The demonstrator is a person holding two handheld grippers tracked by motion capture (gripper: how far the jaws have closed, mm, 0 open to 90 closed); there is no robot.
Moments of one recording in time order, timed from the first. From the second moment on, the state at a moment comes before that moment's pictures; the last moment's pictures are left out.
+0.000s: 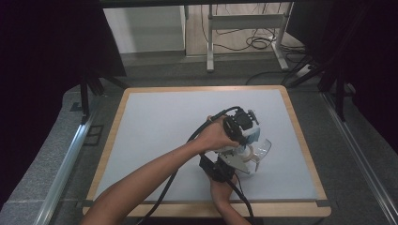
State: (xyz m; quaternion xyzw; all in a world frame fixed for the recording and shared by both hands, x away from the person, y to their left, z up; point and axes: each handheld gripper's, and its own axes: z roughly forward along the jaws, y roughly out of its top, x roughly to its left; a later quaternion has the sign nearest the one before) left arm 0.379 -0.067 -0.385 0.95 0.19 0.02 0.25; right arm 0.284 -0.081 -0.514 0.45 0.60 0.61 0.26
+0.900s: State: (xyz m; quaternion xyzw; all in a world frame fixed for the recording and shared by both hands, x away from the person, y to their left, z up) left arm 0.377 -0.059 -0.380 0.94 0.19 0.01 0.27; right arm 0.281 -0.088 -0.521 0.44 0.62 0.60 0.26
